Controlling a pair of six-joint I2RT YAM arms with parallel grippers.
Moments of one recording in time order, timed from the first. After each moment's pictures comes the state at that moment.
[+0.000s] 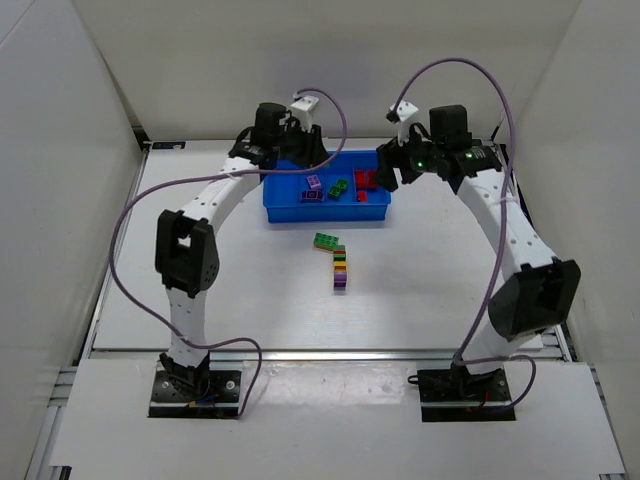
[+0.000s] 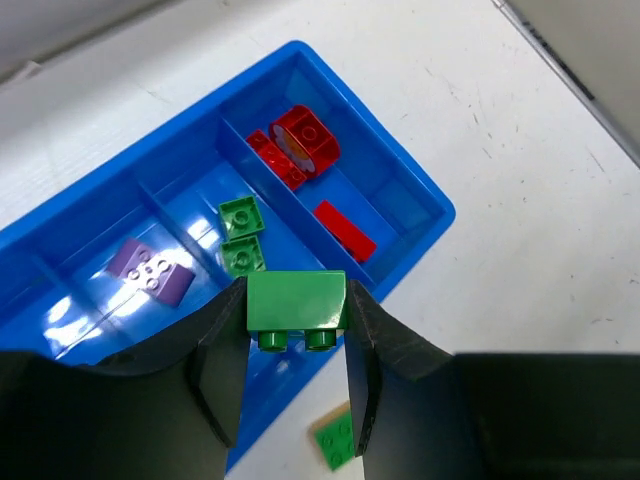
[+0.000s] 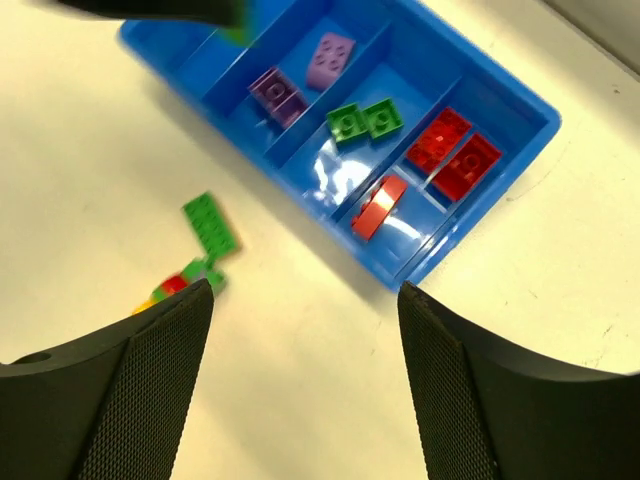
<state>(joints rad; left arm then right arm) -0.39 2.01 1.84 -0.26 0.46 -0.08 0.29 1.67 1.69 -0.65 -0.47 -0.24</state>
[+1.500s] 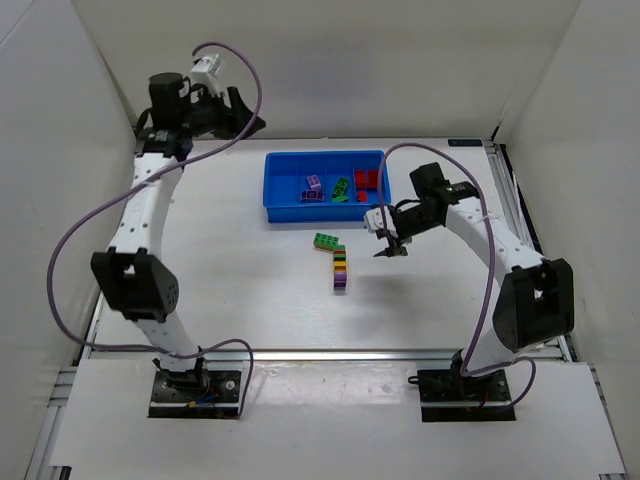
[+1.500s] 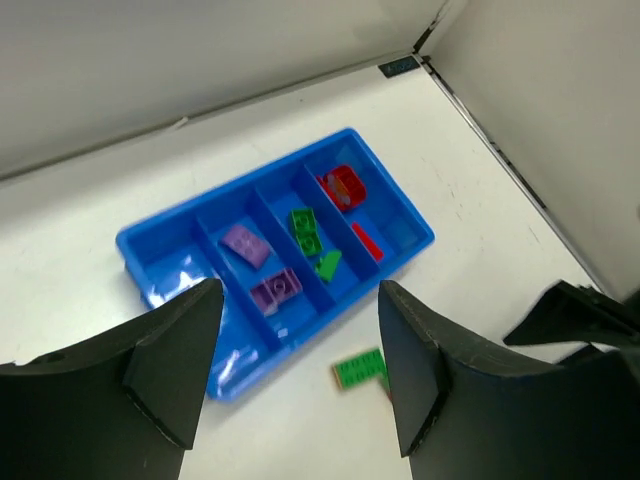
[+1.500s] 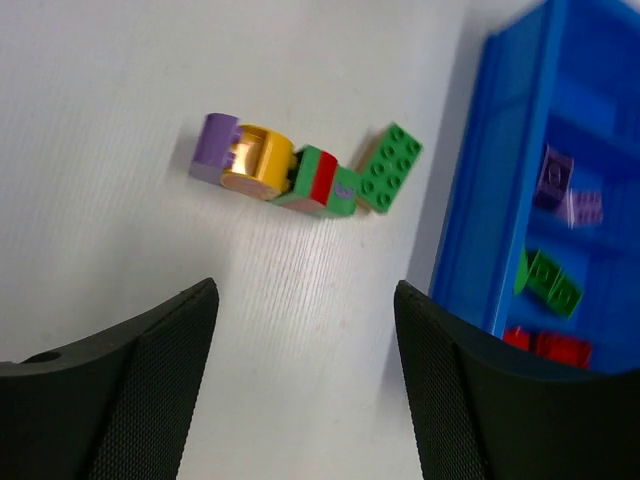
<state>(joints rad) -0.09 1.83 1.94 -0.41 0.67 -0.16 0.33 1.55 1.26 -0.89 -0.90 -1.49</state>
